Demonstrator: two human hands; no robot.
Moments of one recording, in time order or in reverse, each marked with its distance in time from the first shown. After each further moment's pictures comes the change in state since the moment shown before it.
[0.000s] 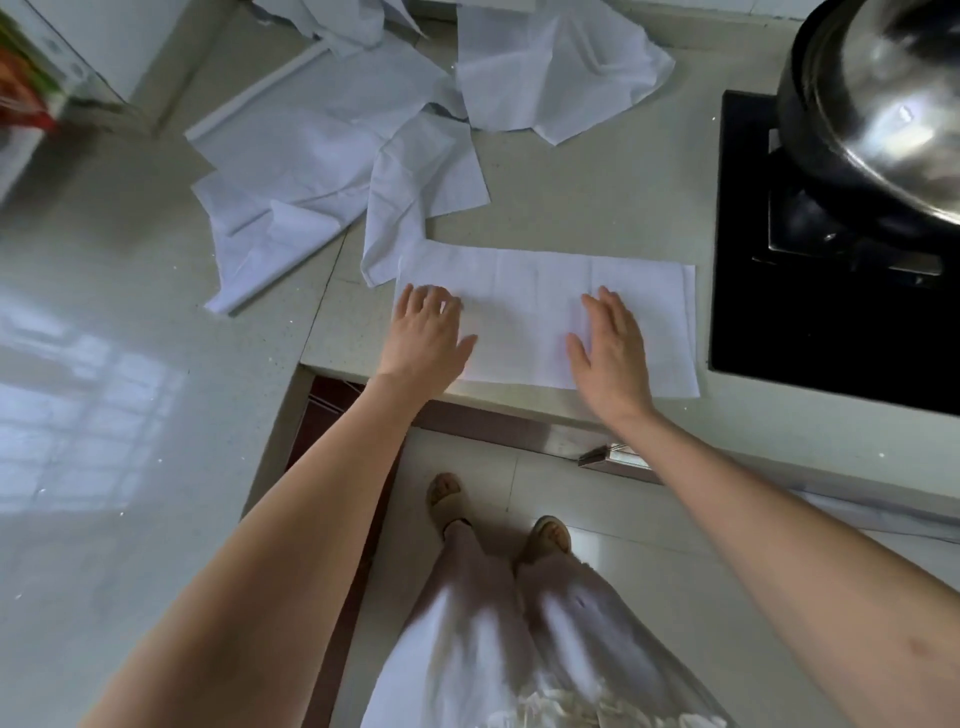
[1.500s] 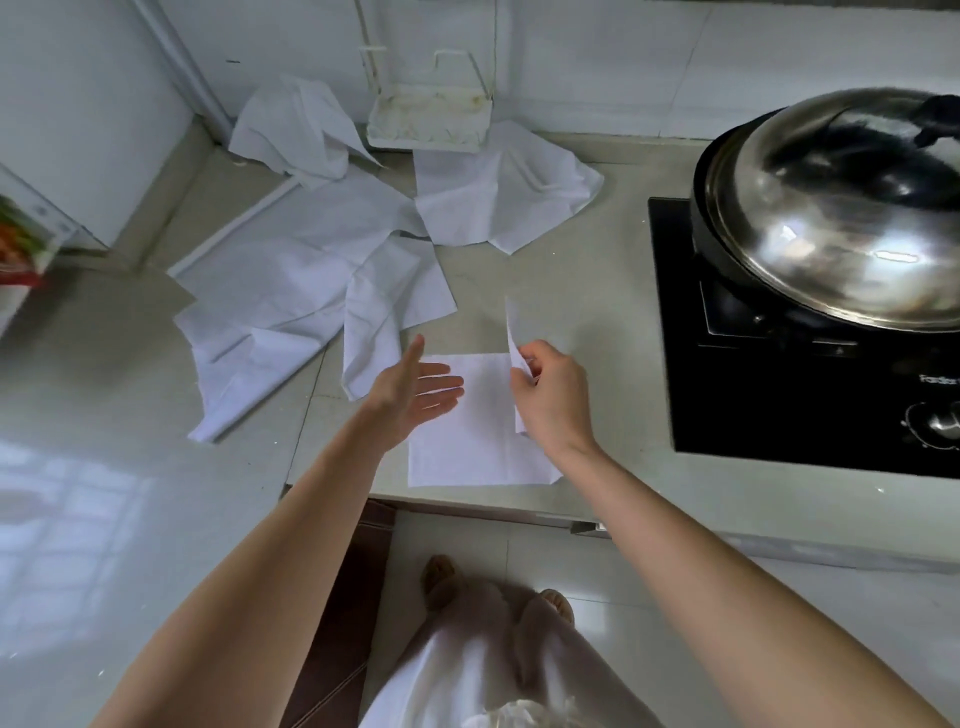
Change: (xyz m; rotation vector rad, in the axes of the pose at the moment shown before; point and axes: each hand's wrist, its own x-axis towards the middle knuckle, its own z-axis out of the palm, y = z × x) left_hand 0.069 0.003 -0.055 -1.678 -0.314 -0.676; right_hand 0.052 -0.079 -0.058 0.386 0.106 0.255
